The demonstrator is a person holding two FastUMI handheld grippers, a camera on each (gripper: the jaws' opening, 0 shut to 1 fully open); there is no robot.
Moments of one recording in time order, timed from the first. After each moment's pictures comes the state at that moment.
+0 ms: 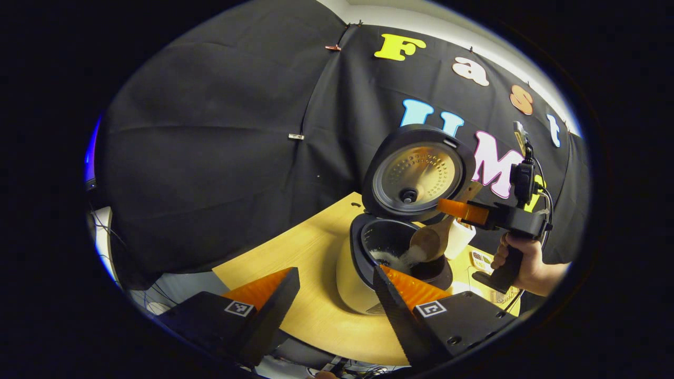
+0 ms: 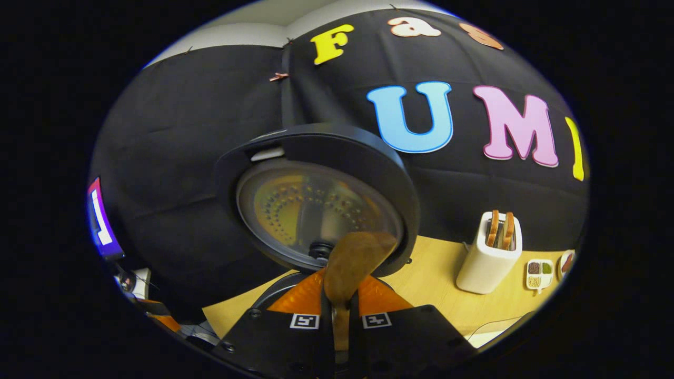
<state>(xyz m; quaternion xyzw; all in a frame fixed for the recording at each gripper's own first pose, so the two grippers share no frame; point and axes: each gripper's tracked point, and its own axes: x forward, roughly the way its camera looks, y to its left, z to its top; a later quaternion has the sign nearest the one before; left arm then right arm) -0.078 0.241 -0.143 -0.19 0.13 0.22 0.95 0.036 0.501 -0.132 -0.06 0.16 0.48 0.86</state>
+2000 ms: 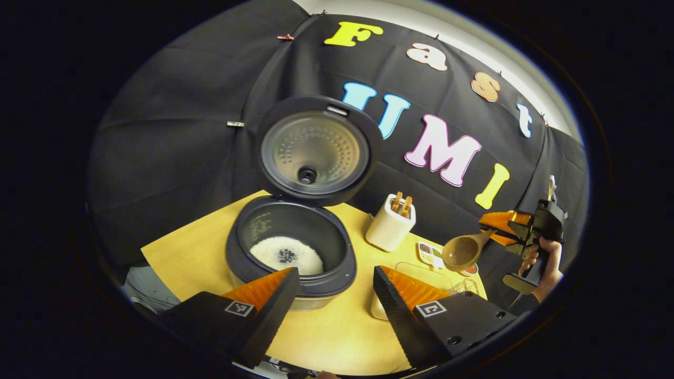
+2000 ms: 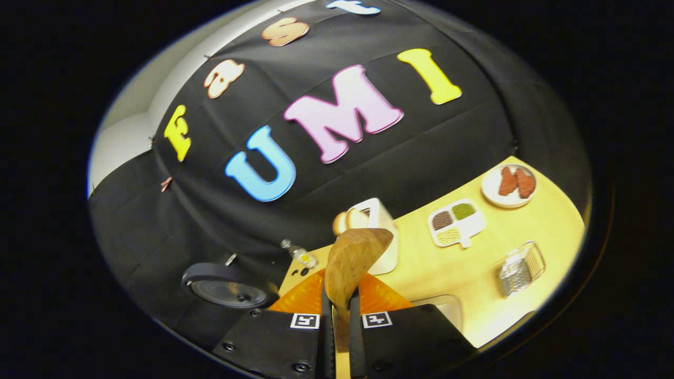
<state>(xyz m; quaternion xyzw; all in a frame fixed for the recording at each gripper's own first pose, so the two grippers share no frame) 0.025 0.066 -0.113 -0.20 0.14 0.10 0.96 0.190 0.157 -0.060 0.25 0.25 0.20 0.91</state>
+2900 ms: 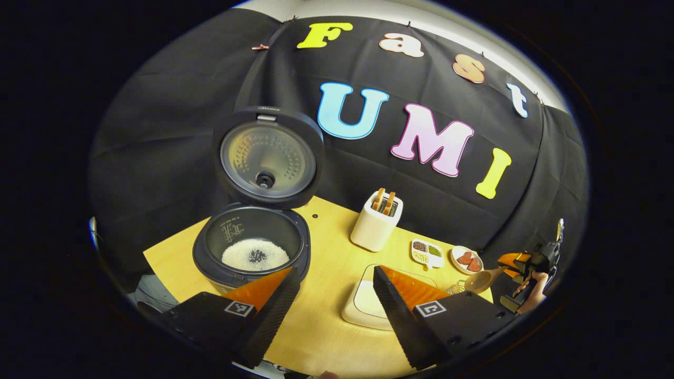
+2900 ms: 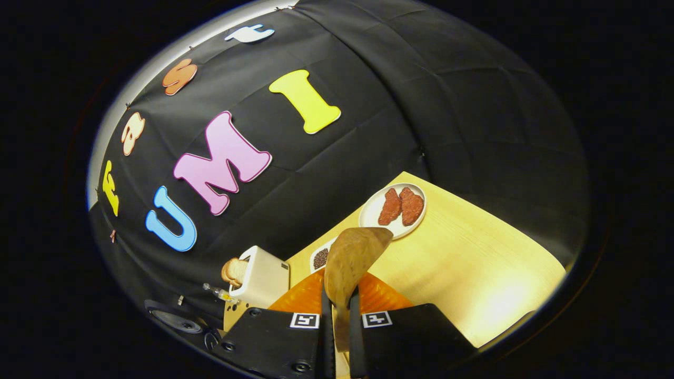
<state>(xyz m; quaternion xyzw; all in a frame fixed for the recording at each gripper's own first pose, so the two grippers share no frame) 0.056 -0.016 -0.078 -0.14 0.14 0.15 0.97 0.270 -0.067 -0.151 0.26 0.26 0.02 0.93</state>
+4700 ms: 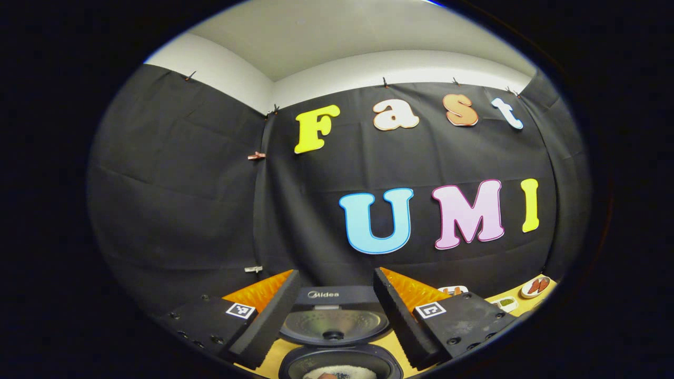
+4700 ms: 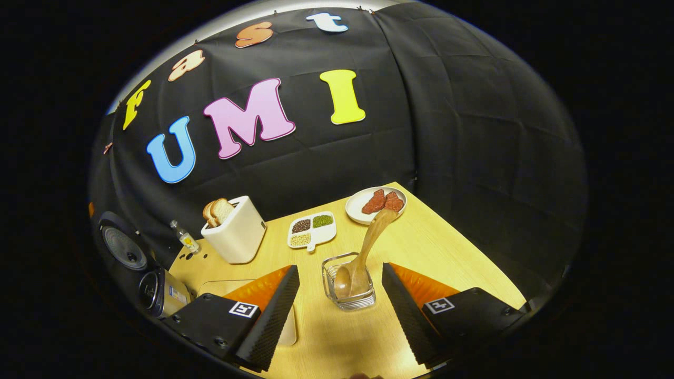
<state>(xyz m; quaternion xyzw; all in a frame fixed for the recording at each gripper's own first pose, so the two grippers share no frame) 0.134 0.160 0.121 0.07 -0.12 0.21 0.97 0.139 -0.042 -0.141 0.08 0.23 0.03 0.97</state>
